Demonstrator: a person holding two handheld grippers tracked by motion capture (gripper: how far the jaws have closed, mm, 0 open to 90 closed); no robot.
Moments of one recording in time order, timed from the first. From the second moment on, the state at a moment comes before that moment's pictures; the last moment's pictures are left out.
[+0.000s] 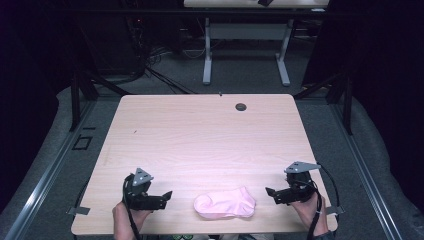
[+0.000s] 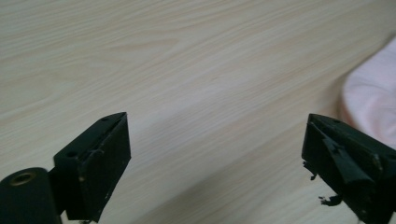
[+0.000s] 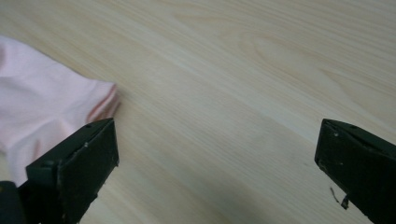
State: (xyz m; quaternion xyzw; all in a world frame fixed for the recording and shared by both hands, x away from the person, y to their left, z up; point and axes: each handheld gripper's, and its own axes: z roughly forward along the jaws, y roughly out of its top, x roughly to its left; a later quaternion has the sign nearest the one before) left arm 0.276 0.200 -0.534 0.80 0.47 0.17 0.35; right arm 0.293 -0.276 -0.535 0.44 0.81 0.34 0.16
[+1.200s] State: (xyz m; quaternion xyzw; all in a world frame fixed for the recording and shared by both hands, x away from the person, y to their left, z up) left arm 0.315 0.276 -0.593 0.74 0.56 0.23 0.31; right arm 0.311 -0.328 -0.590 0.51 0.77 0.32 0.21
